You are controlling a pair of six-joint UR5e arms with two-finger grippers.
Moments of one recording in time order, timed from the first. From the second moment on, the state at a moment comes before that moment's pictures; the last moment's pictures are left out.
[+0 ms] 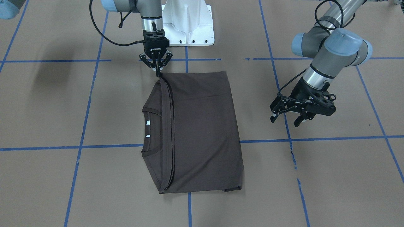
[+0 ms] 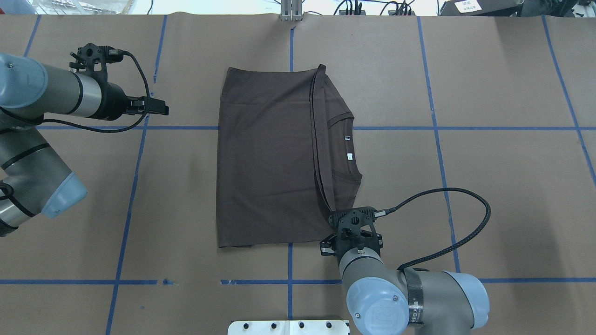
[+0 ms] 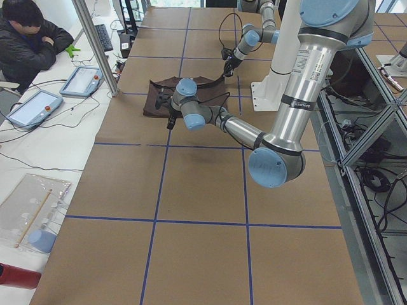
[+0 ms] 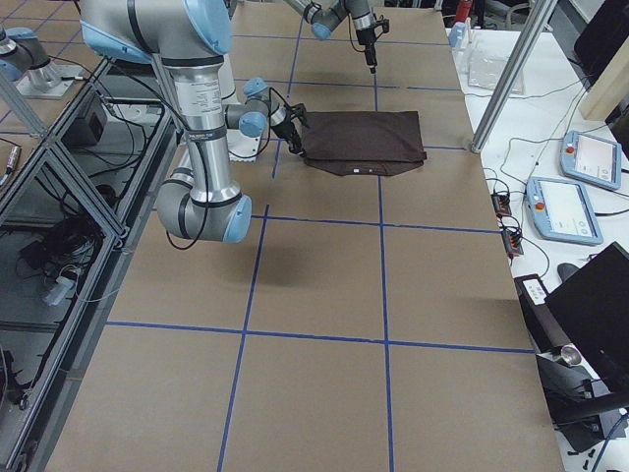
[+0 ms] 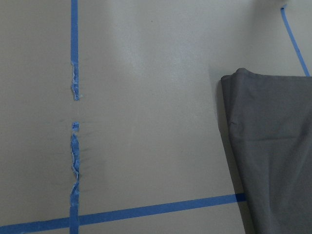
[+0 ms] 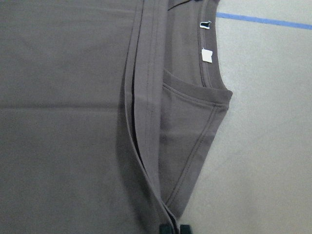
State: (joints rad) left arm -0.85 -1.87 -1.65 -2.27 -1.94 -1.03; right arm 0.09 -1.20 1.95 -1.53 1.13 1.42
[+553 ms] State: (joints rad) left arm -0.85 -1.87 -1.65 -2.27 -1.94 -1.03; right arm 0.06 -1.22 1.95 -1.53 1.12 1.55
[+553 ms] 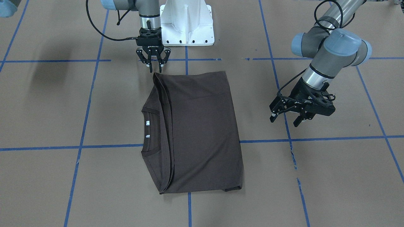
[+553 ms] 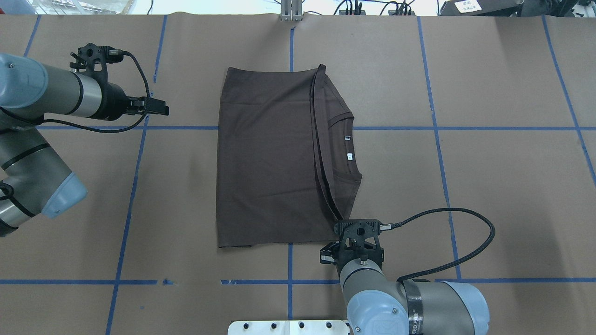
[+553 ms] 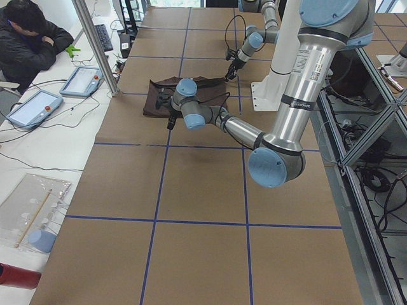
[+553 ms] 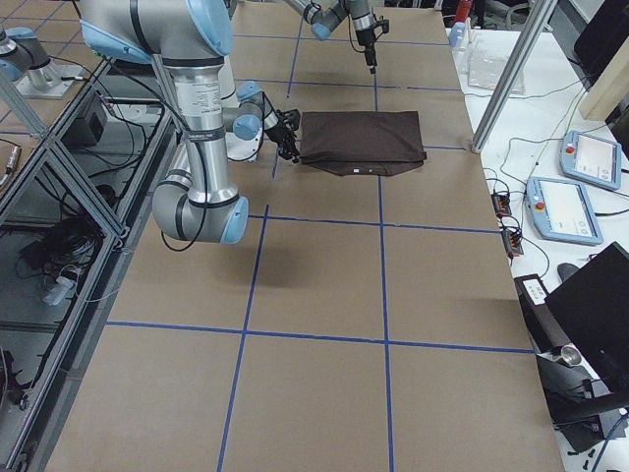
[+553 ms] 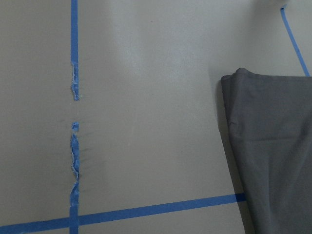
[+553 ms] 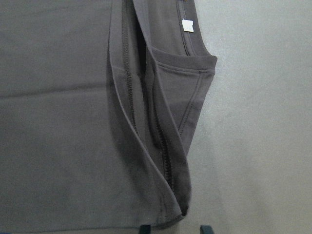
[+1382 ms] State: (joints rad) left arm -0.85 -1.87 -1.65 -2.27 -1.94 -1.03; right arm 0.22 -1.14 1.94 -1.54 1.27 1.28
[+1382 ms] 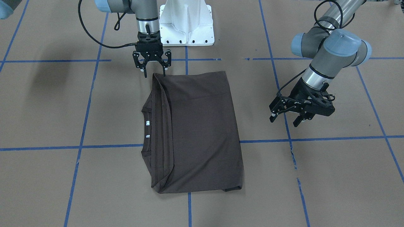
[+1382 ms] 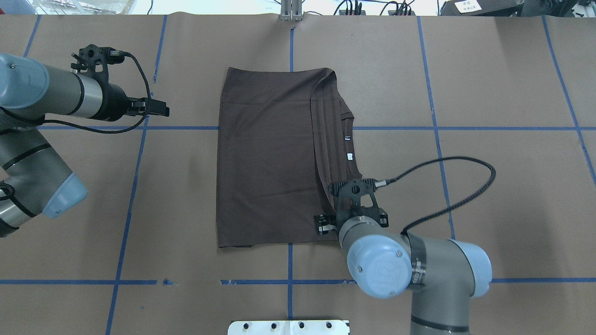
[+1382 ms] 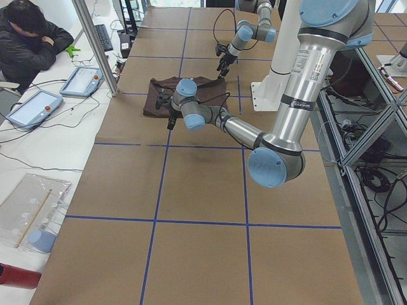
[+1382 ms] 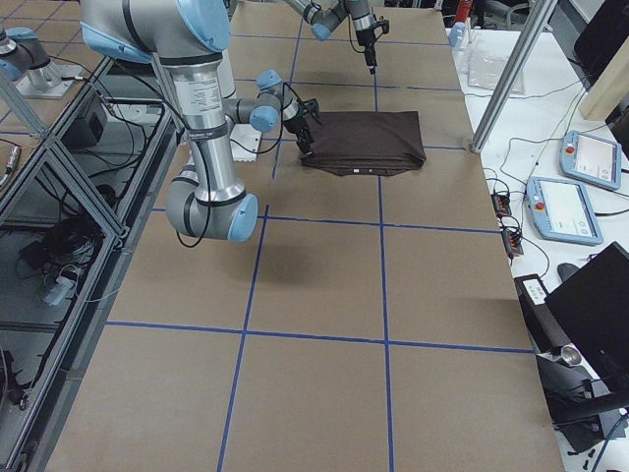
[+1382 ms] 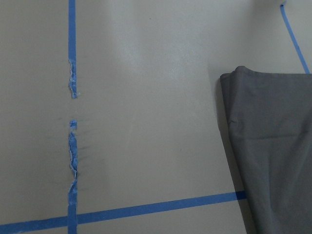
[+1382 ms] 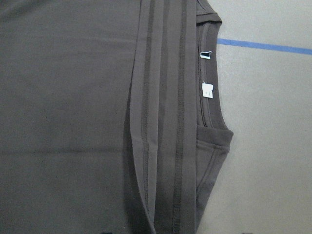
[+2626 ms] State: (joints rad) left arm -0.85 -1.87 -1.65 -2.27 -1.95 -1.03; right arm 0.29 -1.06 1.80 -1.63 1.38 1.12
